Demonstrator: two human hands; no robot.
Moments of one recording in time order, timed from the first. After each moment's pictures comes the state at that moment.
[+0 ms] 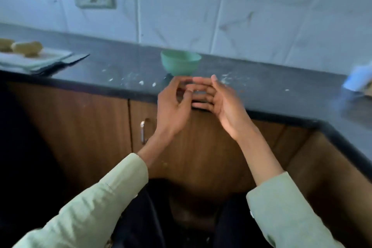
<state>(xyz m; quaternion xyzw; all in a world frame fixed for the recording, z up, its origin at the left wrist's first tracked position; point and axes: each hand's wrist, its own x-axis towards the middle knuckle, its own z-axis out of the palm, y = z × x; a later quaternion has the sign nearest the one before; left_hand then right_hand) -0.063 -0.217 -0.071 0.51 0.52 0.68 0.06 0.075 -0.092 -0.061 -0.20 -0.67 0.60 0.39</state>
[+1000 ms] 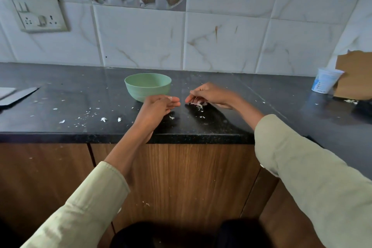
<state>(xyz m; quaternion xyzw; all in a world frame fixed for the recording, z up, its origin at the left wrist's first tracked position) -0.095 -0.109 -0.029 0.47 0.54 0.61 0.34 0.084 0.066 0.000 -0.34 -0.84 0.39 0.19</state>
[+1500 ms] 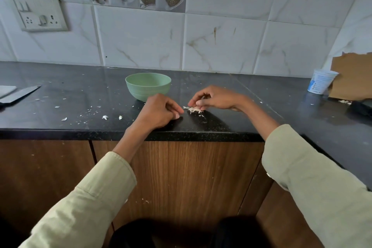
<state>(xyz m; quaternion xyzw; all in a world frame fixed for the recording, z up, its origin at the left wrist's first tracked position) -0.104 -0.105 -0.024 0.64 0.64 0.39 0.14 0.111 0.026 0.017 -0.32 -0.90 0.27 0.13</state>
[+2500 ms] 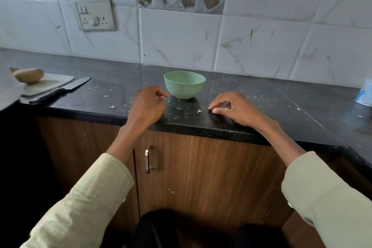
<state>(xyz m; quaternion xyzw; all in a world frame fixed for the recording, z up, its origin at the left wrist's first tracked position) -0.182 -0.172 -0.028 0.52 0.70 0.48 0.00 0.079 -0.012 -0.017 -0.27 -0.92 0.12 0.25</state>
